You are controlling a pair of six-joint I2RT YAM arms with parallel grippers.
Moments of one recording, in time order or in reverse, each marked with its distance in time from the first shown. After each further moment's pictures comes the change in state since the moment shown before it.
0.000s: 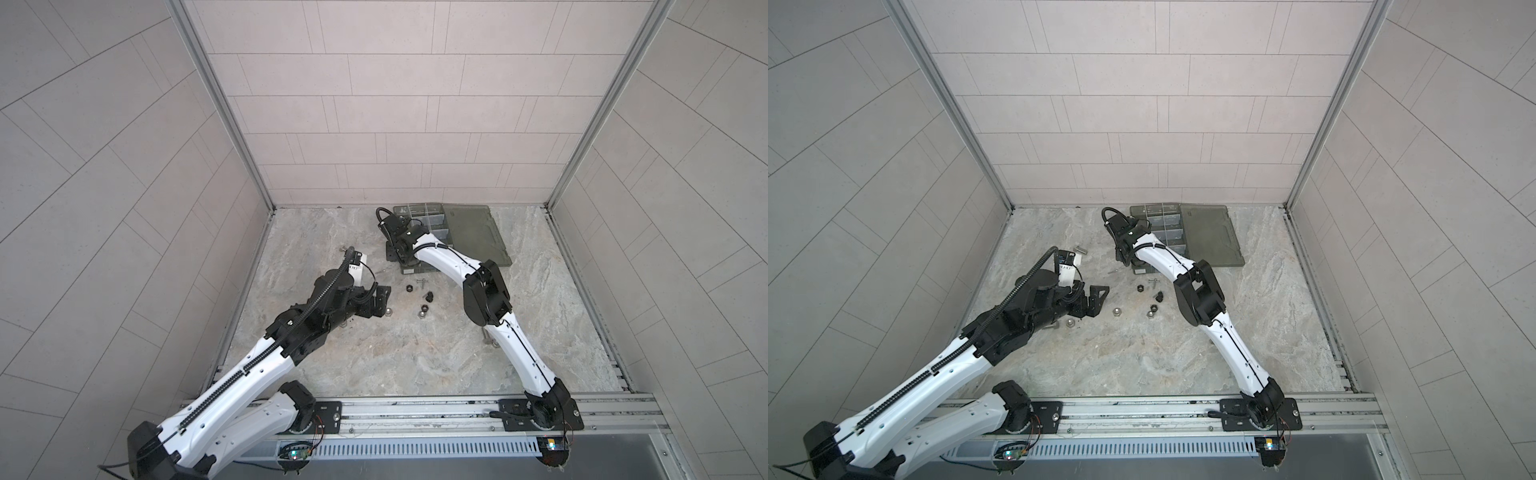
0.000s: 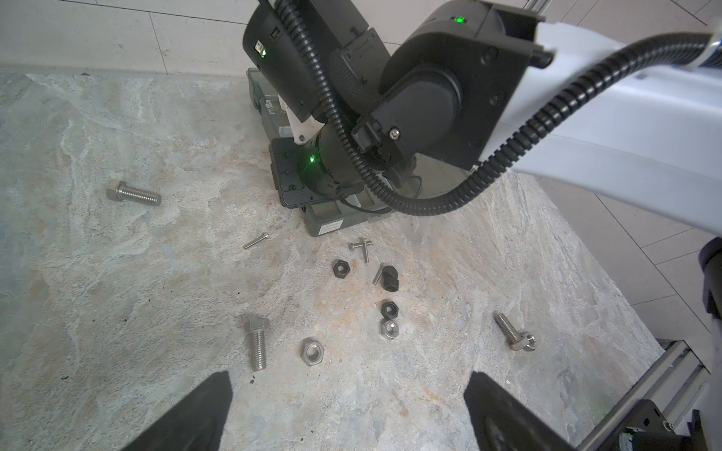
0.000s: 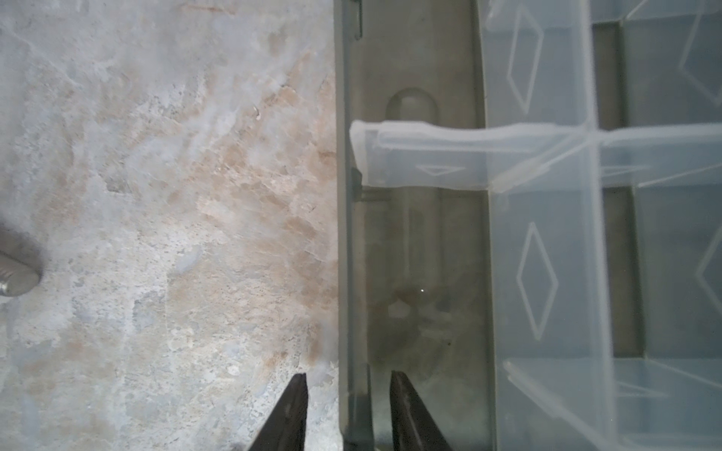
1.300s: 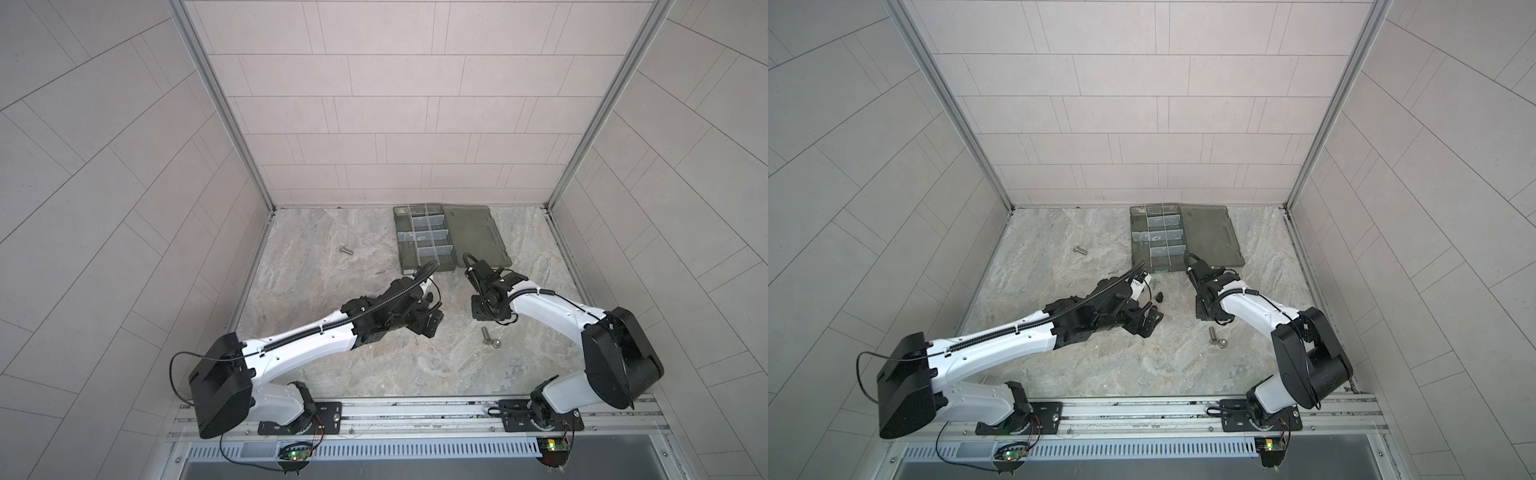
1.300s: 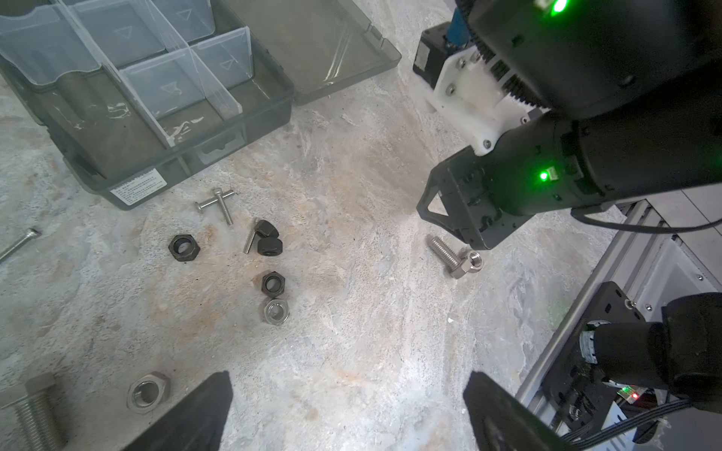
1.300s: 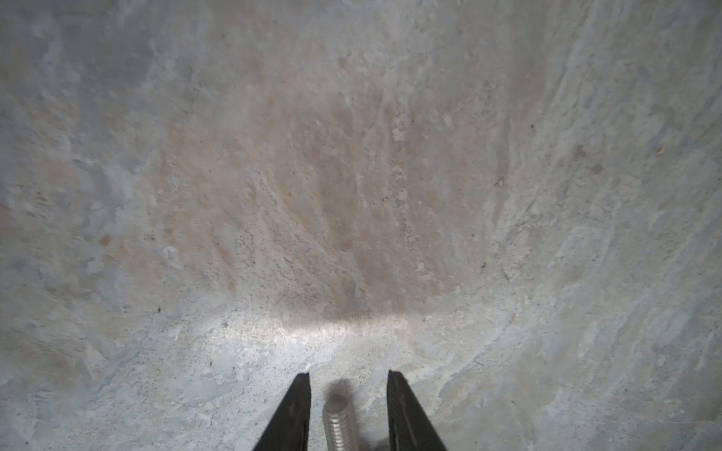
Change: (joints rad) left arm -0.310 0.452 0.123 0.163 0.017 -0.010; right arm -0.208 -1.073 -1.467 0.088 -0.046 -0.058
